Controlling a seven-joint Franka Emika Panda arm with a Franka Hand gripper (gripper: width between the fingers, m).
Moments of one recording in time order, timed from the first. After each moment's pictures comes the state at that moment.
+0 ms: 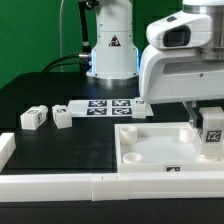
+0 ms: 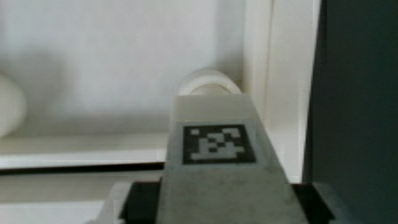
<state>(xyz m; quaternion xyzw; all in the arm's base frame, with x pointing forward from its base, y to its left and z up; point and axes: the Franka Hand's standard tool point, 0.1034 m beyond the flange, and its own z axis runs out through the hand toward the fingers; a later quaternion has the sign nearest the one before) 0.620 0.119 0.082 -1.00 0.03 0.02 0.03</state>
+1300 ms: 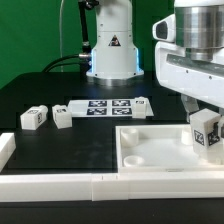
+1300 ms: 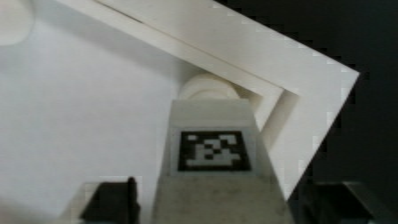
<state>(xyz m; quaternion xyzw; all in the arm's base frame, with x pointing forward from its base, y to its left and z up) 0.624 0.113 0.081 -0.85 0.53 0.01 0.03</state>
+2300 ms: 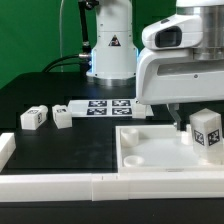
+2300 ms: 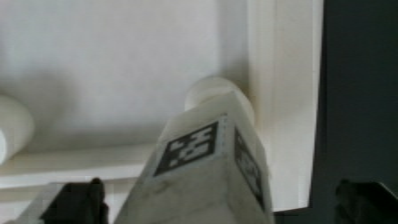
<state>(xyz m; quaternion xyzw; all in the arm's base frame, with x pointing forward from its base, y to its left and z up) 0.624 0.114 0.082 -1.00 -0.01 -0.01 0.03</state>
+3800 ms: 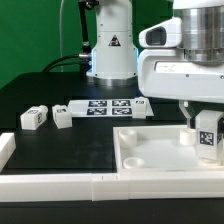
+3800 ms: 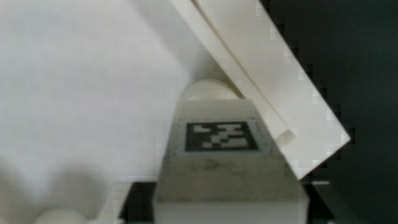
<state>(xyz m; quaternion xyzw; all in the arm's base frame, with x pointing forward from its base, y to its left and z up) 0.624 0.115 0.078 -0.92 0.40 0.00 0.04</state>
